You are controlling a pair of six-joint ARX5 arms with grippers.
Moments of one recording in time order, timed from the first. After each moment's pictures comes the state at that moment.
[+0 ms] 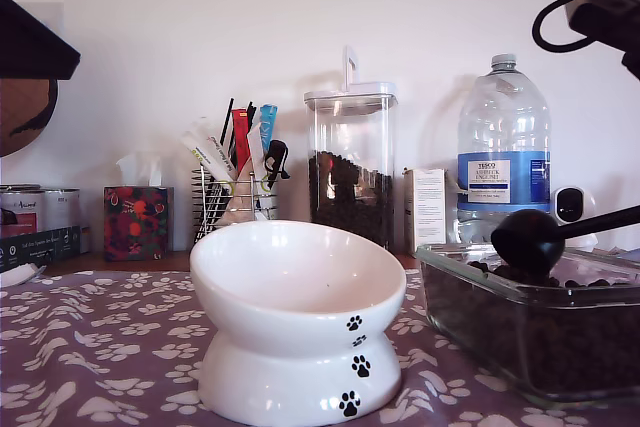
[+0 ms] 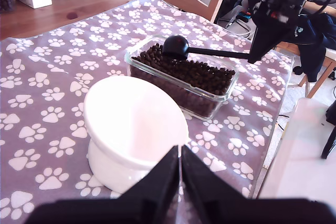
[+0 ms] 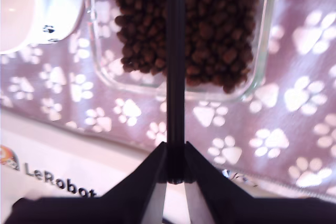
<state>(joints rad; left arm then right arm) -0.64 0.41 0.31 -0.27 0.41 -0.13 0.28 1.24 0.94 -1.20 -0.33 0.13</state>
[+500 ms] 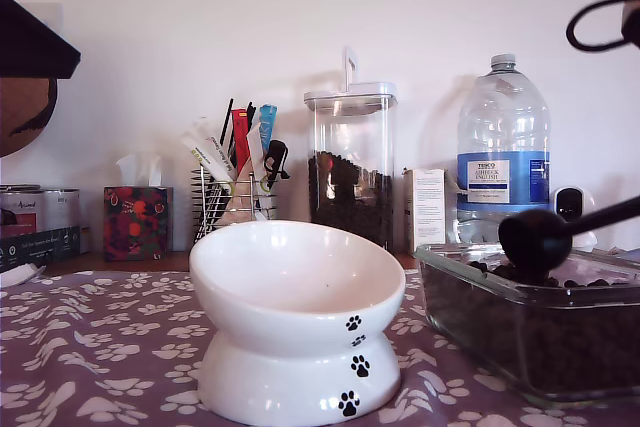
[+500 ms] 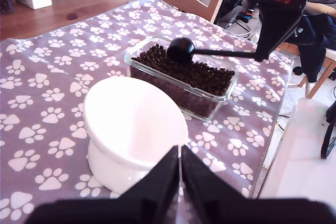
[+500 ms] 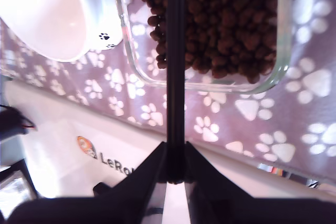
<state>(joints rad) -0.64 0.41 0.31 -0.27 0.41 -0.13 0.05 1.29 0.87 -1.20 -0.64 0.02</state>
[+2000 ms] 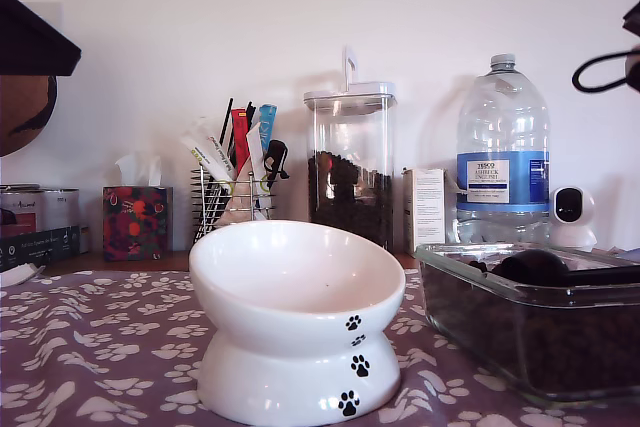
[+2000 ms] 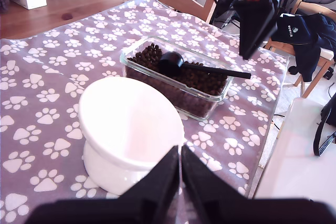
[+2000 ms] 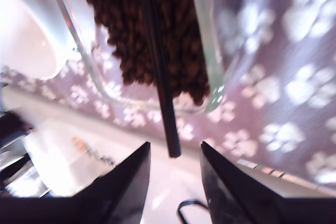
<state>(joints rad) -0.64 0.41 0.31 -0.27 0.43 -0.13 -0.05 1.50 1.06 -1.33 -0.55 -0.10</state>
